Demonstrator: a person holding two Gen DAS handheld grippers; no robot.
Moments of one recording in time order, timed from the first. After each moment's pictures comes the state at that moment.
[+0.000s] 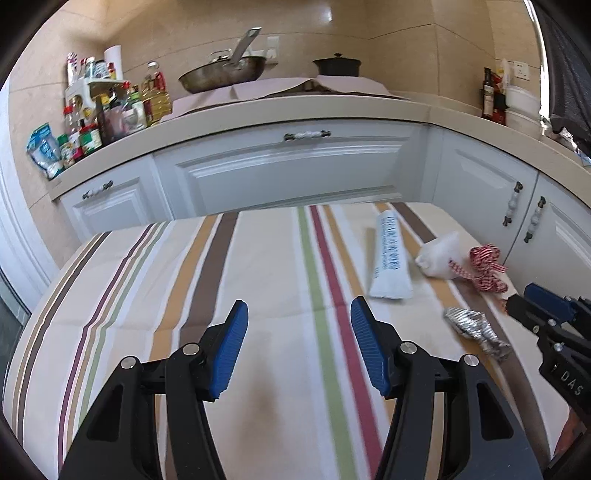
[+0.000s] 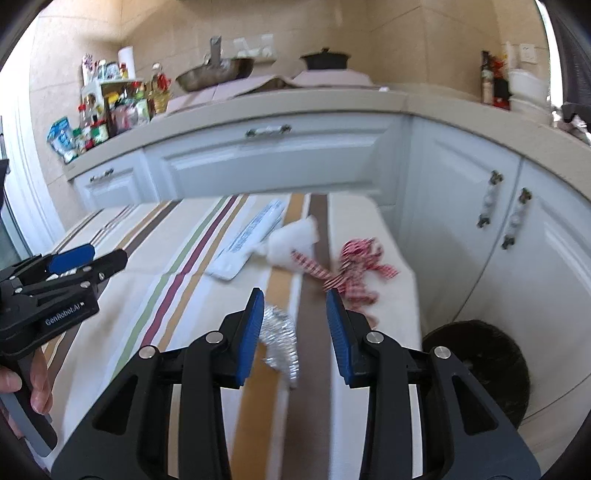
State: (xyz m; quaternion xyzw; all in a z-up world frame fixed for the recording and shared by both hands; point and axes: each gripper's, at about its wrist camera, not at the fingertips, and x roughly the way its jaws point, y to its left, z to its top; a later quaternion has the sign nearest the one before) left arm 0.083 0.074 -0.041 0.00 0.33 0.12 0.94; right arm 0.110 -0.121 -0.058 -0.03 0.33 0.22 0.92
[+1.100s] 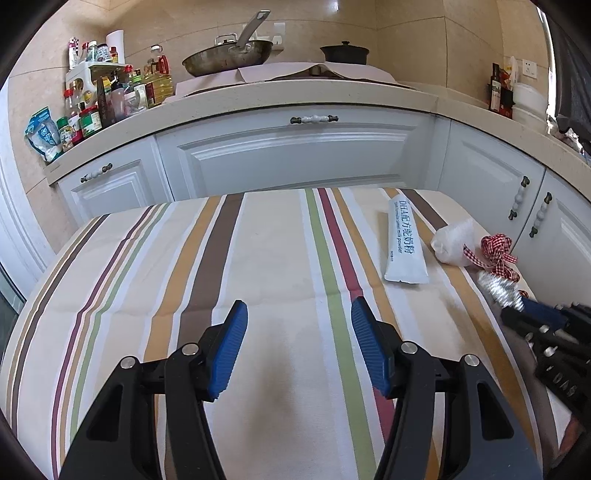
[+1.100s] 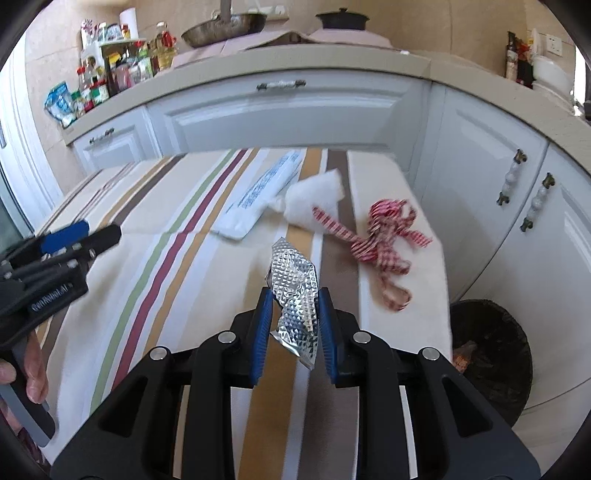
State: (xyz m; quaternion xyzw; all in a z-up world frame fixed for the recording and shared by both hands) left arm 0.085 0.087 -0.054 -0.01 0.35 0.11 0.93; right arm 0.118 -0.108 -0.069 -0.05 0.37 0.23 0.90
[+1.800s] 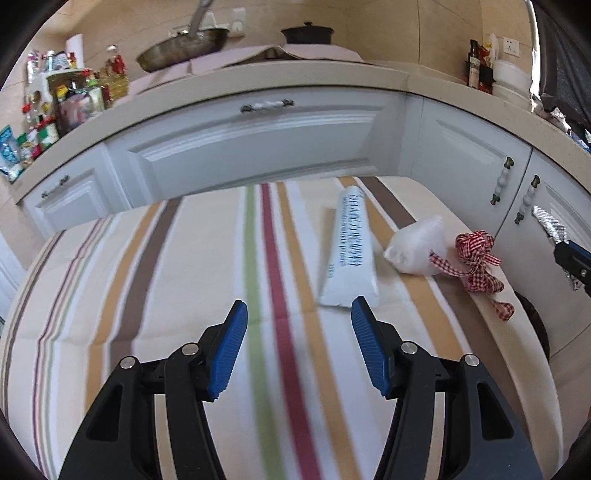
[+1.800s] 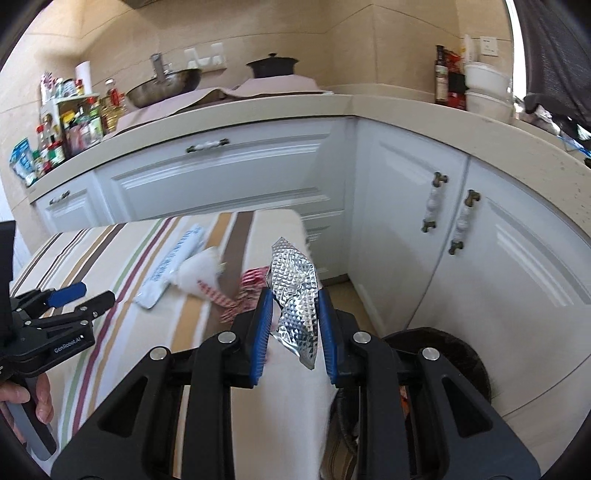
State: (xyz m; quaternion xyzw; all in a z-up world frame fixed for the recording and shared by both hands) left arm 0.140 0.045 -0.064 0.00 0.39 0.06 0.92; right arm 0.149 -0.196 -0.041 -0.01 0.31 0.14 0.94
